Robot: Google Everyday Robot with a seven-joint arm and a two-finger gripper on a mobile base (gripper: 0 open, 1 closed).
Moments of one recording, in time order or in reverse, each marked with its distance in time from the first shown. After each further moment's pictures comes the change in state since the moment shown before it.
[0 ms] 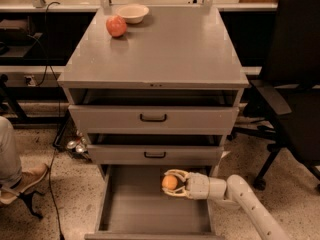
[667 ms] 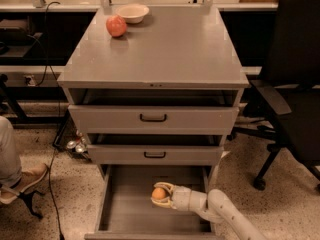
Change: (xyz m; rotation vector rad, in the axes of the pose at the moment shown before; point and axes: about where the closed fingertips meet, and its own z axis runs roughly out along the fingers) arm 0.145 0.038 0.035 0.085 0.255 0.171
